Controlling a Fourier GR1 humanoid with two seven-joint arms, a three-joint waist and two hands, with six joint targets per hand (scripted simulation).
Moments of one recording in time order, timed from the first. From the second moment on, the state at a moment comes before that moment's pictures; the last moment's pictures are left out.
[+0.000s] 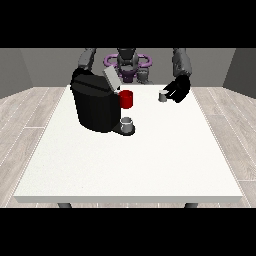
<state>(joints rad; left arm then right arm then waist) -0.78 0.45 0.04 -0.61 -0.59 -0.02 -0.34 -0.22 -0.01 -0.05 -1.32 -0.02 -0.16 -0.08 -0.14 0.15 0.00</state>
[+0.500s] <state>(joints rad) -0.88 0.42 0.04 -0.65 -0.60 -0.10 -0.25 -0.24 -0.03 -0.04 -1.29 -0.03 -0.12 -0.07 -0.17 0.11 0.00</state>
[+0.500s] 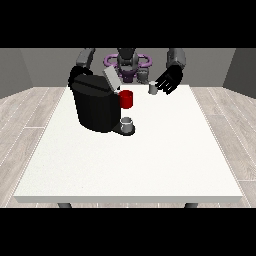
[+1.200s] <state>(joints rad) -1.10 0.48 0.12 -0.64 -0.59 -0.14 -0.14 -0.32 -0.02 0.00 -1.35 -0.02 -0.15 -0.04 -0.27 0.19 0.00</state>
